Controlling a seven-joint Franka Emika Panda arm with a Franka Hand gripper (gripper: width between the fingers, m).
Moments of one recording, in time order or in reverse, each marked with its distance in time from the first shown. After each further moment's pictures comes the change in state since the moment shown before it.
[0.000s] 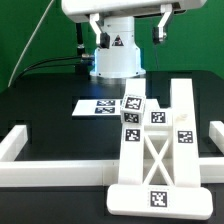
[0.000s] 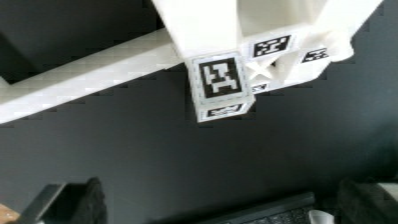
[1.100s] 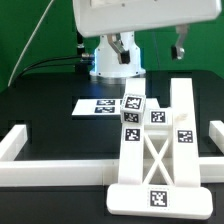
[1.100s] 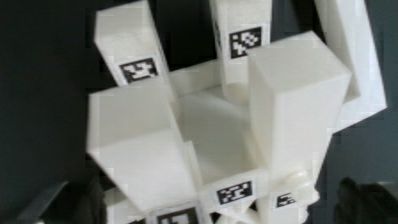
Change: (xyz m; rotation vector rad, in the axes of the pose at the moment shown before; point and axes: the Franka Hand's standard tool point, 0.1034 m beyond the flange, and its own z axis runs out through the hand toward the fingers) arm -0.017 -0.028 0.029 0.008 -0.357 0.058
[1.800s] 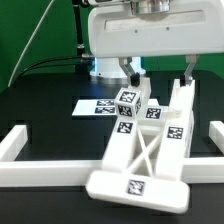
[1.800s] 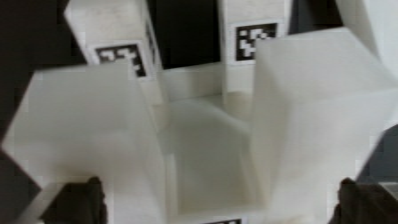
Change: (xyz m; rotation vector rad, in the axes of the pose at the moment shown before) arm -0.005 -0.002 0.029 -0.028 0.054 0.044
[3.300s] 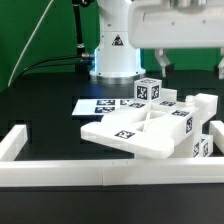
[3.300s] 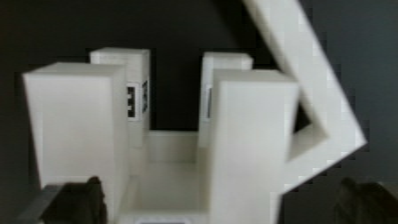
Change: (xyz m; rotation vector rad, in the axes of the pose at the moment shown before) arm -0.039 -0.048 -0.021 -0.001 -0.017 0.135
